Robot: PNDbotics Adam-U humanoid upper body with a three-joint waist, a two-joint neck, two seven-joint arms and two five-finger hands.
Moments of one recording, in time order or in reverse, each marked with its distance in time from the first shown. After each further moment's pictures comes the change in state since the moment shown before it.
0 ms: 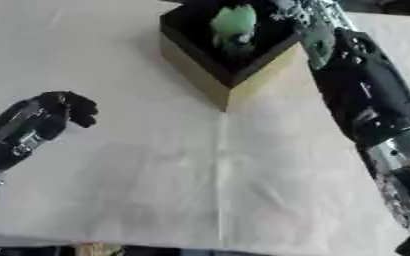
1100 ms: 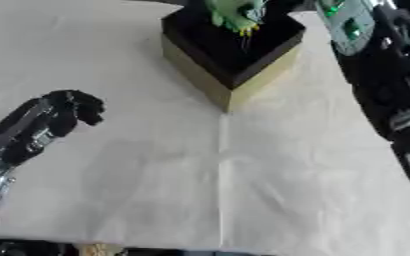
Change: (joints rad) left arm 0.014 0.009 0.013 0.000 -0.009 -0.002 0.022; right arm -0.001 -0.036 0.075 -0.177 -0.097 -0.066 -0.036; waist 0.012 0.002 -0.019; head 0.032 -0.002
